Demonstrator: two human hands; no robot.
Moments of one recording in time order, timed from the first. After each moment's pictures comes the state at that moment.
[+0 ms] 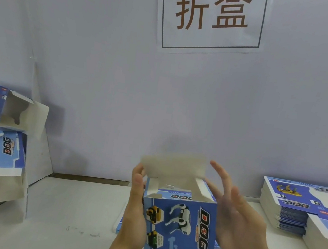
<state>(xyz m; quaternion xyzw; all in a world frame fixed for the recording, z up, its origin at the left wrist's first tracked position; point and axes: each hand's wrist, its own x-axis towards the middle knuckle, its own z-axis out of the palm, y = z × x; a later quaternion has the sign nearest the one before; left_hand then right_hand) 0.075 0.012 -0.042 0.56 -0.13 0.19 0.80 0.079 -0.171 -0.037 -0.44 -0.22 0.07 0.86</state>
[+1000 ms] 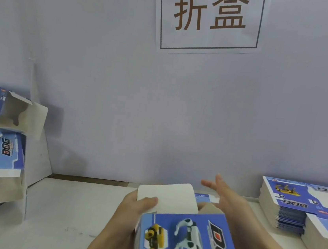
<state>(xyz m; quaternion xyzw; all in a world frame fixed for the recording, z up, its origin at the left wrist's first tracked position) 0.084 0.039 -0.046 0.61 0.01 -0.06 0.79 0.102 -0.182 -0.036 -0.64 -0.04 0.14 0.75</state>
